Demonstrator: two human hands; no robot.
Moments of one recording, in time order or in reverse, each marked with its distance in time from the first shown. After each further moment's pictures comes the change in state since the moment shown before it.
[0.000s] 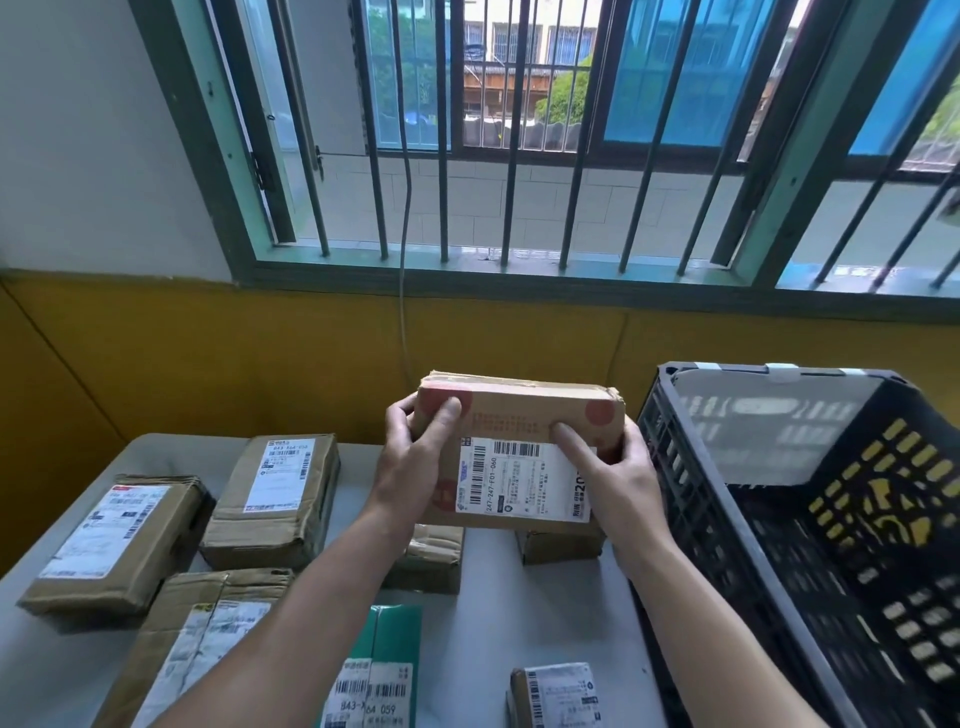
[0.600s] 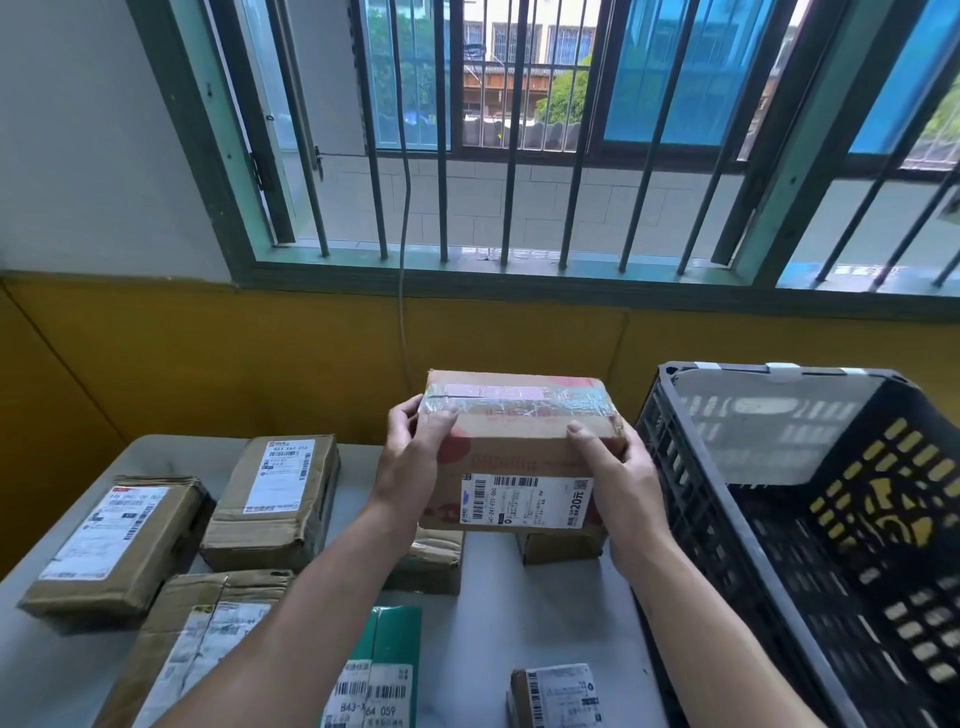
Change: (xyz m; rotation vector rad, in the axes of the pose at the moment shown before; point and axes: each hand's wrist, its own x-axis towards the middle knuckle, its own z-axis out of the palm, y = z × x) left_hand 0.002 -0.001 0.001 0.001 -0.014 -0.043; right_hand 0.000 0.001 0.001 0.113 0.006 0.078
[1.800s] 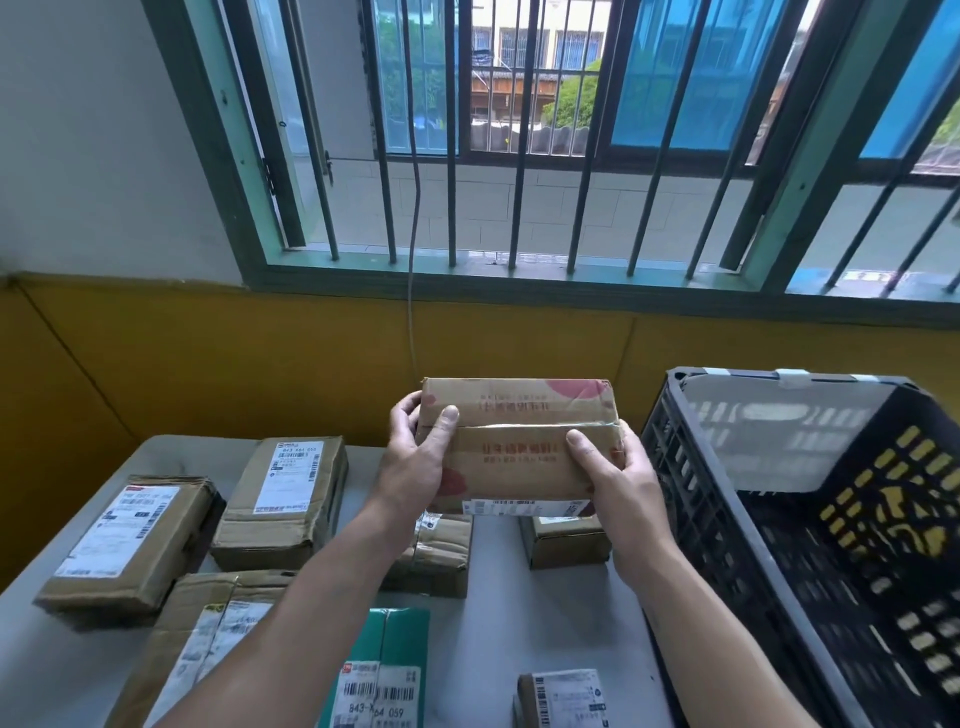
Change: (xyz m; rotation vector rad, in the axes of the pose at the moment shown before) left_hand -0.003 0.009 -0.007 -0.033 -0.020 0.028; right_hand 0.001 0.003 0.002 -0.033 -0.037 -0.020
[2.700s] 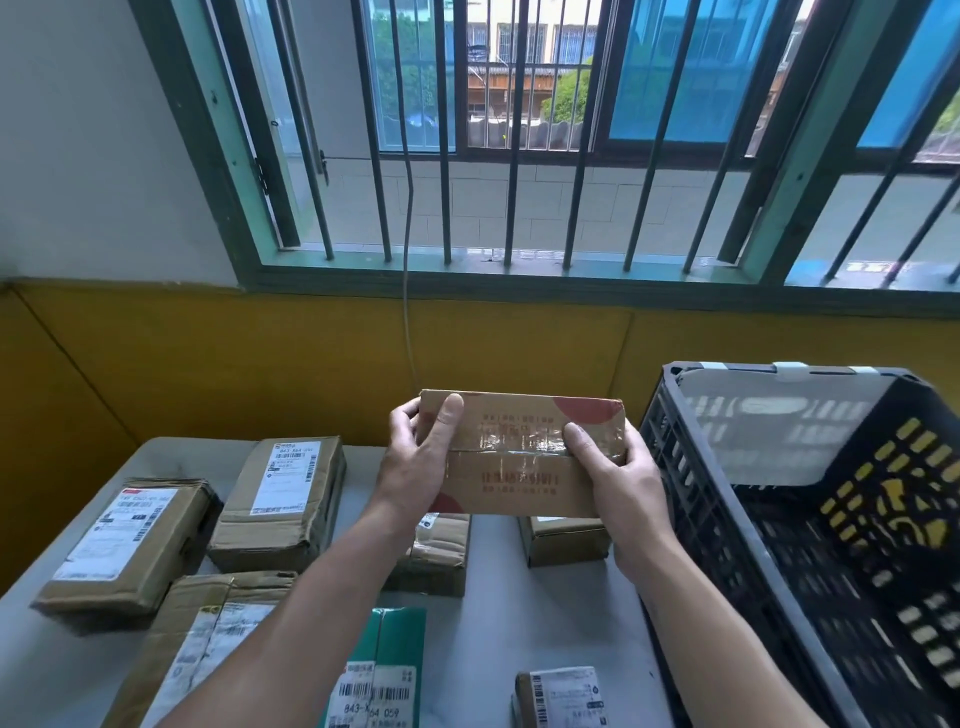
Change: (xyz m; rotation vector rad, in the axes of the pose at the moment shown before) left_hand -0.005 0.003 0.011 0.082 0.033 -0.029; right_hand 0.000 -0.003 -0.004 -0.061 0.059 0.015
